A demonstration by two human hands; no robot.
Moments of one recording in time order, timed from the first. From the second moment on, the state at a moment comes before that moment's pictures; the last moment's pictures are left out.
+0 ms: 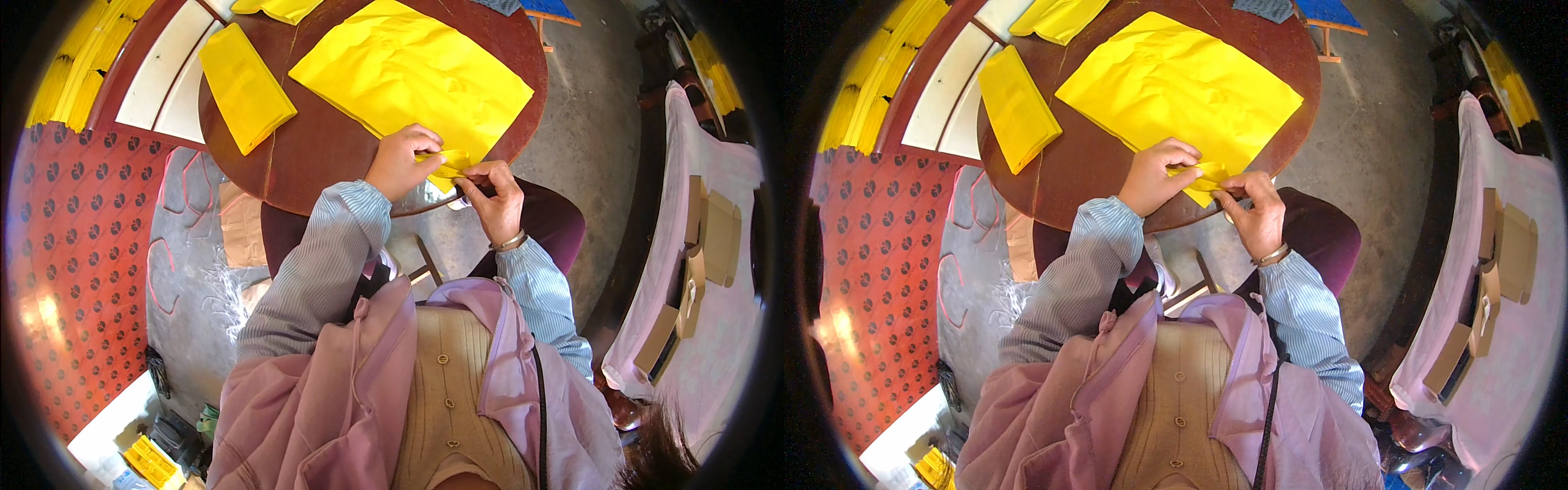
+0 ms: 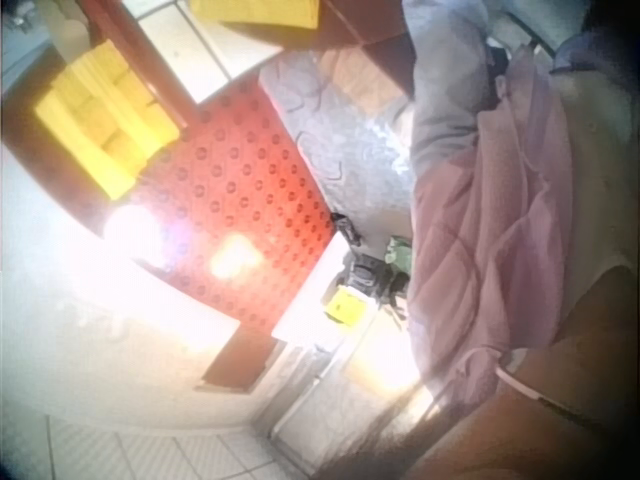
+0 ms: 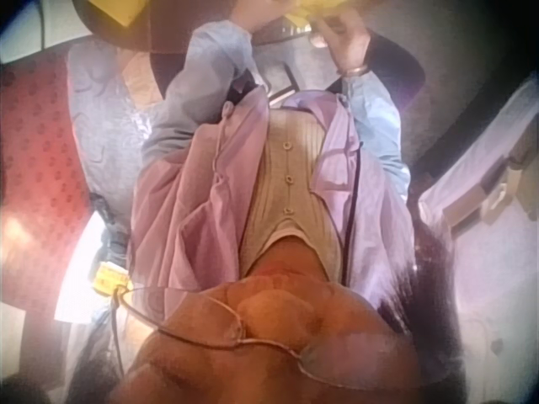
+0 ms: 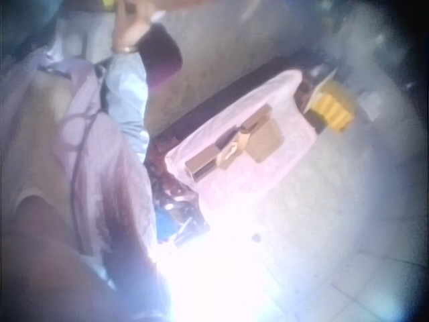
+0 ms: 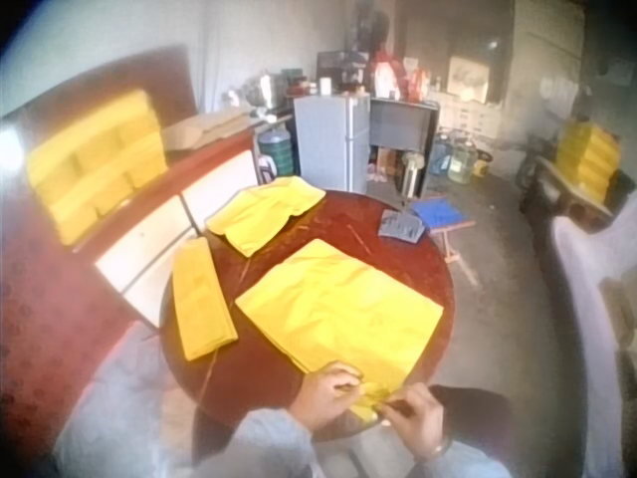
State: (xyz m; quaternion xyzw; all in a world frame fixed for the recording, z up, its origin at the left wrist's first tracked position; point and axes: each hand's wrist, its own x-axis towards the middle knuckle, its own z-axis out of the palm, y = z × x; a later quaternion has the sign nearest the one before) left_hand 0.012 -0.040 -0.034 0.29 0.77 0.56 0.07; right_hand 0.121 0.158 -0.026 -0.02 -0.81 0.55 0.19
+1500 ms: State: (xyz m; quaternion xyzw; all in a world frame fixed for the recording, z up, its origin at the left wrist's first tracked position) left_hand 0.011 -0.046 -0.032 0.31 0.78 0.54 0.07; right_hand 0.121 0.156 -0.023 -0.04 -0.82 0.54 0.18
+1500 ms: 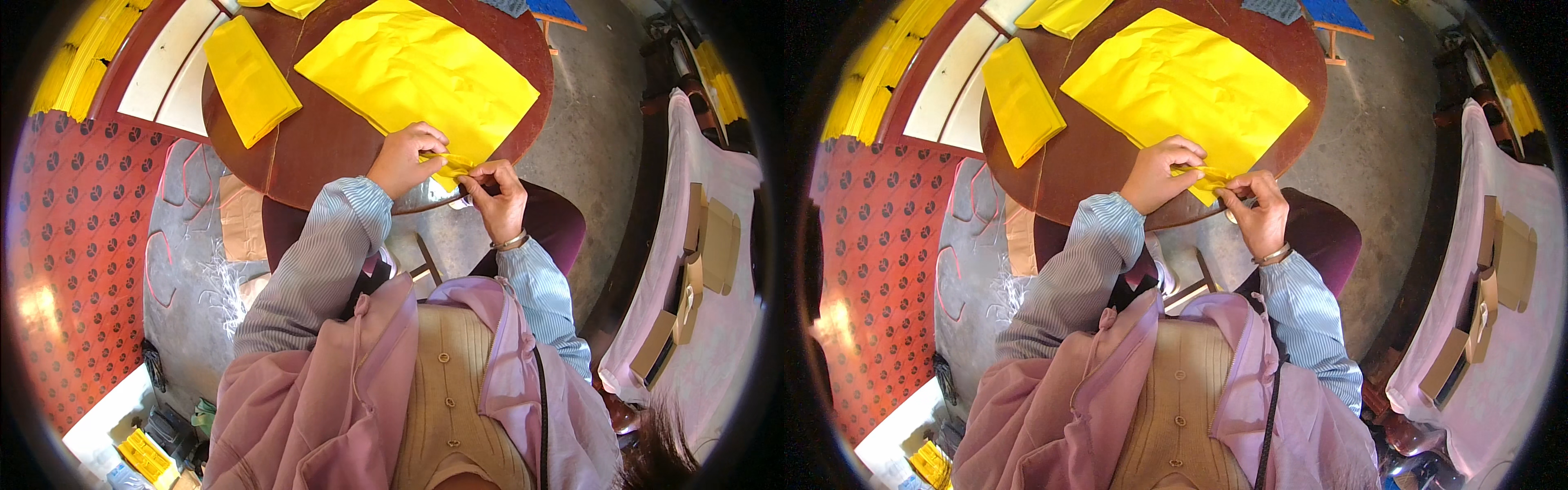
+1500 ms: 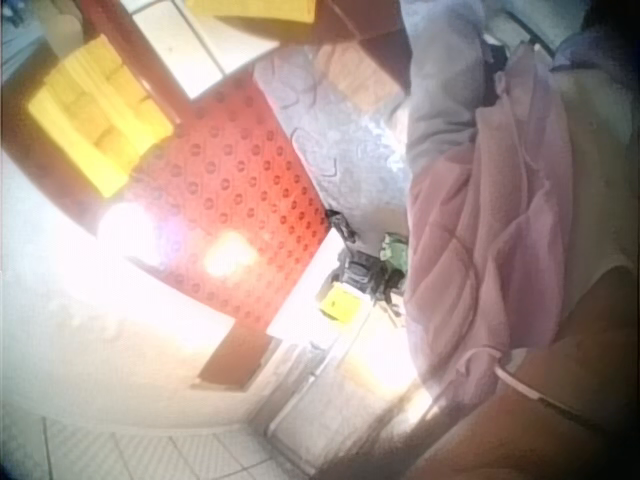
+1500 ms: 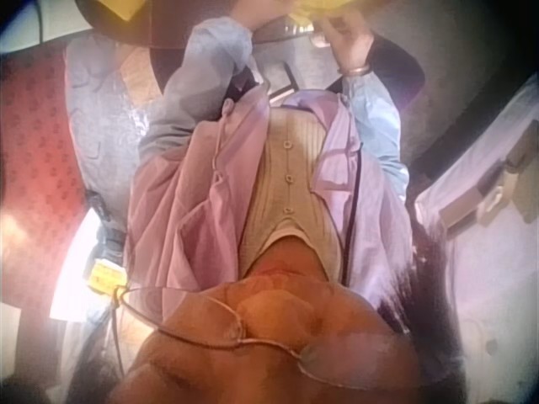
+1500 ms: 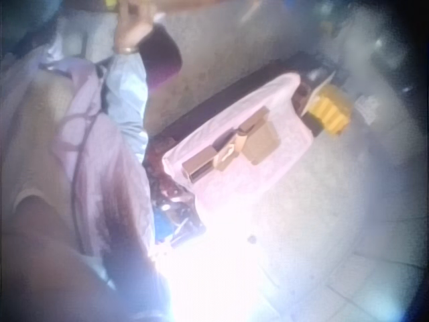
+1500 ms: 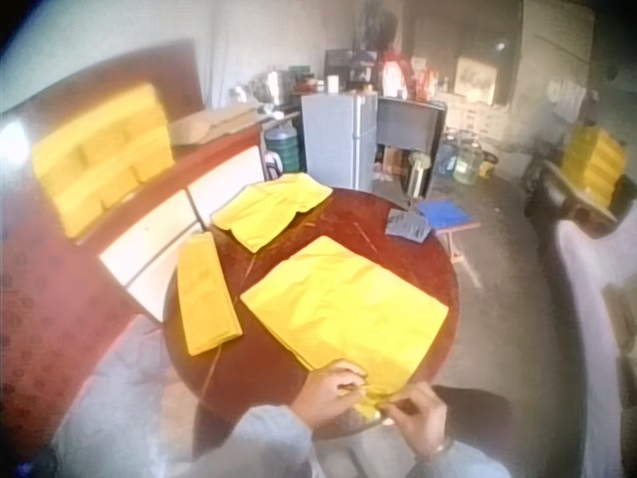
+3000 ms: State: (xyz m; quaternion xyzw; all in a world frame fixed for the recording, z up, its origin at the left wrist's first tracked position) left_hand 0.008 -0.045 -0.031 0.30 0.76 0.56 0.09; right_hand 0.121 0.159 -0.015 0.00 -0.84 0.51 0.18
